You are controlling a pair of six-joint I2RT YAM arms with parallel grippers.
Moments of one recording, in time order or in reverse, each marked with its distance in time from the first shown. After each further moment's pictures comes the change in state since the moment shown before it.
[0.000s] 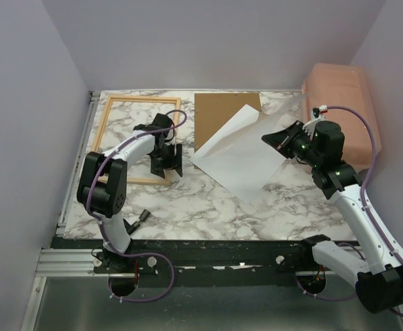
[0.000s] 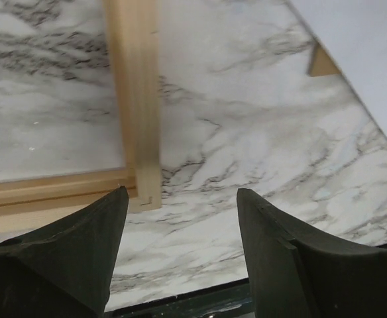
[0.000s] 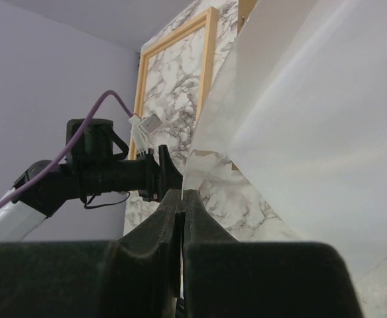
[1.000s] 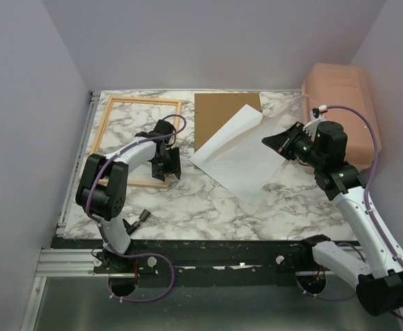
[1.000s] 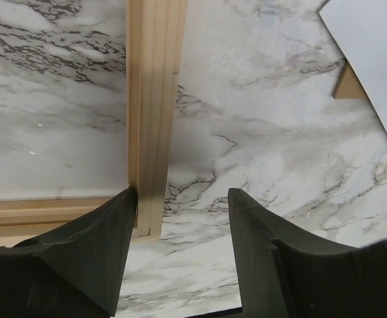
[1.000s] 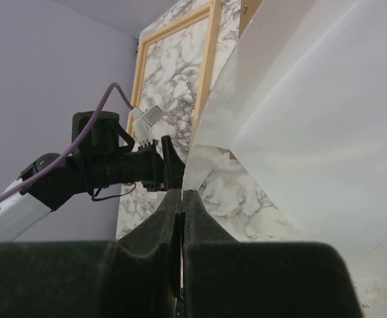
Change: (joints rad) left arm -0.023 -0.021 -0.127 0.106 -0.108 -0.102; right arm 0.000 -0.023 0.021 -0.063 -0.033 -0.043
